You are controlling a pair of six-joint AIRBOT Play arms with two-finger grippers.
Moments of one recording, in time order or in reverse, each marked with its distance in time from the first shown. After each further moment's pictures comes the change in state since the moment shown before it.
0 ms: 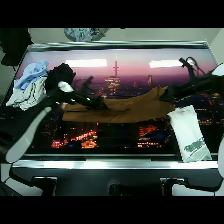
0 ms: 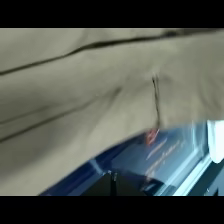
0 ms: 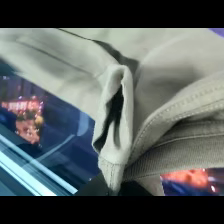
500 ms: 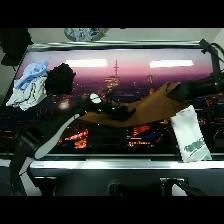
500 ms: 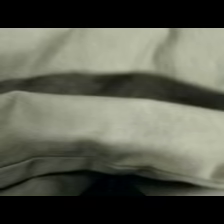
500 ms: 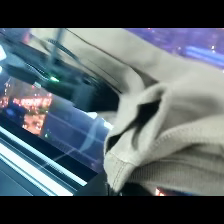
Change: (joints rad) left arm -0.231 -0.220 0.134 -0.111 0.158 -0.125; right arm 0.000 0.290 0.001 0.003 0.056 0.065
